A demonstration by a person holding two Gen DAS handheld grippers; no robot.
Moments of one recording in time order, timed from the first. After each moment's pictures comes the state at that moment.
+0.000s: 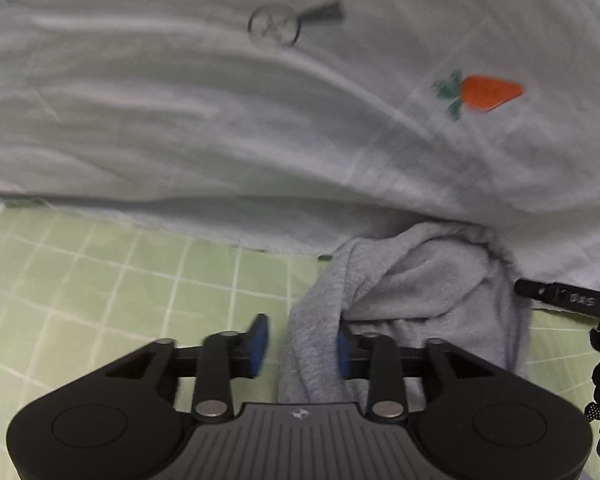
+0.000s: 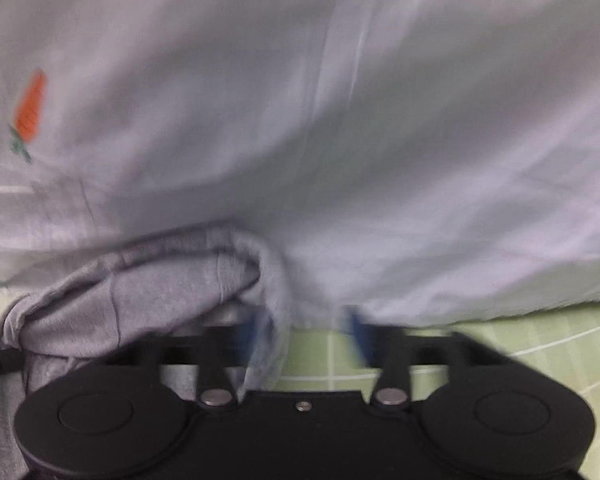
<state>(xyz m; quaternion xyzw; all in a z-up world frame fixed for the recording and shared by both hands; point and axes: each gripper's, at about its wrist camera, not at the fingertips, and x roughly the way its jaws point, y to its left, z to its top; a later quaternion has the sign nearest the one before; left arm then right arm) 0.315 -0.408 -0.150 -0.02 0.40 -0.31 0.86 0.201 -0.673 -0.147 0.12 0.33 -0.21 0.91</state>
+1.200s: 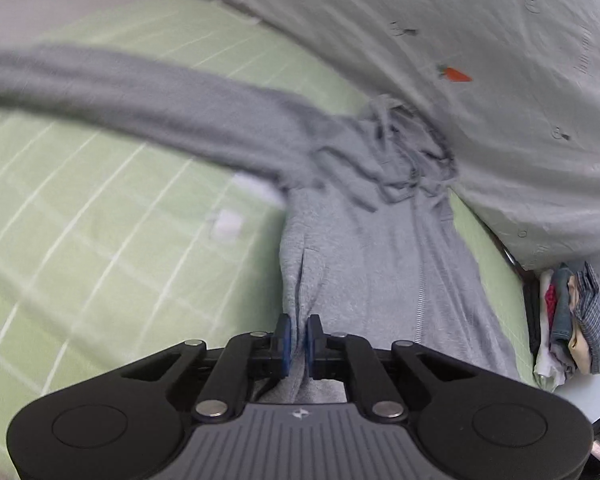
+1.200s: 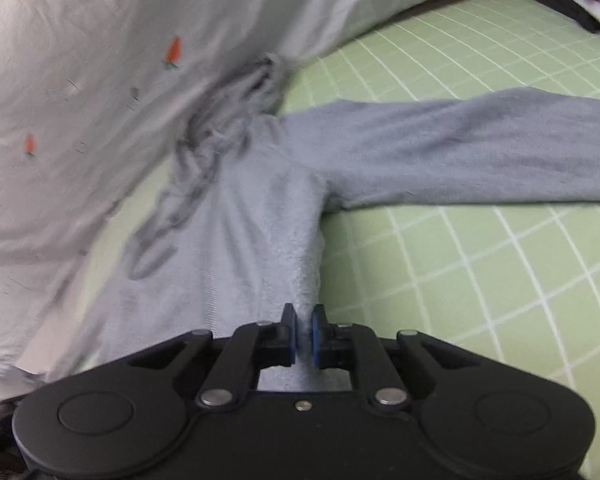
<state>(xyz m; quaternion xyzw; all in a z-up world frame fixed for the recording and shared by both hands) 0.009 -0.109 -0.158 -0.16 0.54 -0.23 0.80 -0.204 -0.524 -0.157 0.35 0.38 -0.16 0.84</state>
